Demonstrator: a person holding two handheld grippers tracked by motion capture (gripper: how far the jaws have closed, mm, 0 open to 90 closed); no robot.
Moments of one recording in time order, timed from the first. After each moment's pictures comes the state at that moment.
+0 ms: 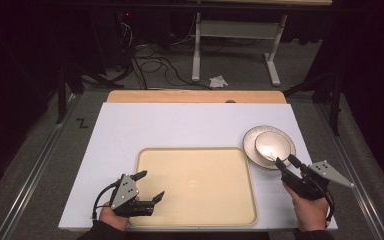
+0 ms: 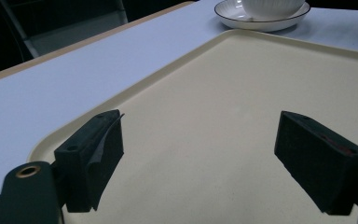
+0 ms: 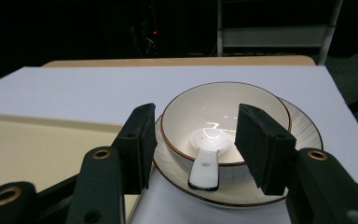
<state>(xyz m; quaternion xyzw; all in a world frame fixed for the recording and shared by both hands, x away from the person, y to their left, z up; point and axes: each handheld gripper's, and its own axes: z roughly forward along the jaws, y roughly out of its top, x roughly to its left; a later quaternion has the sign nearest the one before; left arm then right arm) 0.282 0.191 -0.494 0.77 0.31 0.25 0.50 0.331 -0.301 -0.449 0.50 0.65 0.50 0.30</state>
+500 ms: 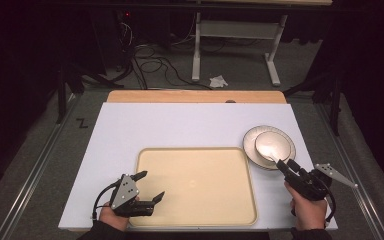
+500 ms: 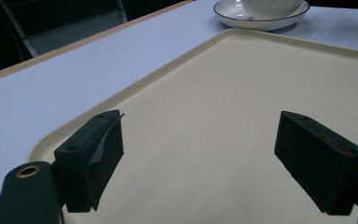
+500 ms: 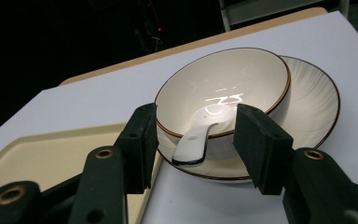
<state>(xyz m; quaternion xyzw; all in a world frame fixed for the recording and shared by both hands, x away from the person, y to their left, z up) 0.282 0.191 -0.493 0.78 0.30 0.24 0.50 0.336 -0.318 -0.470 0.56 0.60 0.53 0.21</state>
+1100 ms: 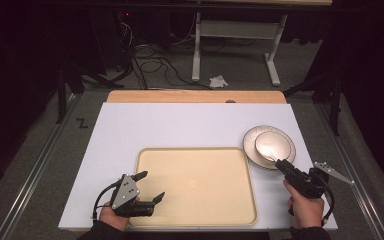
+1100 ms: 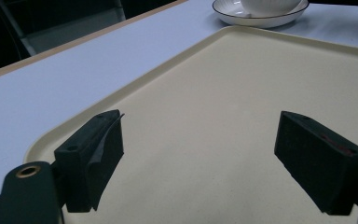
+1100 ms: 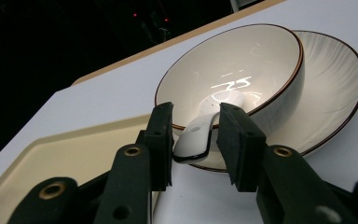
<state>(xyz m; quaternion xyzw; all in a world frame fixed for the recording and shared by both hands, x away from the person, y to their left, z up) 0.282 0.190 -0.494 0.78 0.30 0.24 0.49 0.345 -0.320 -0.478 0.58 0.59 0.54 0.16</state>
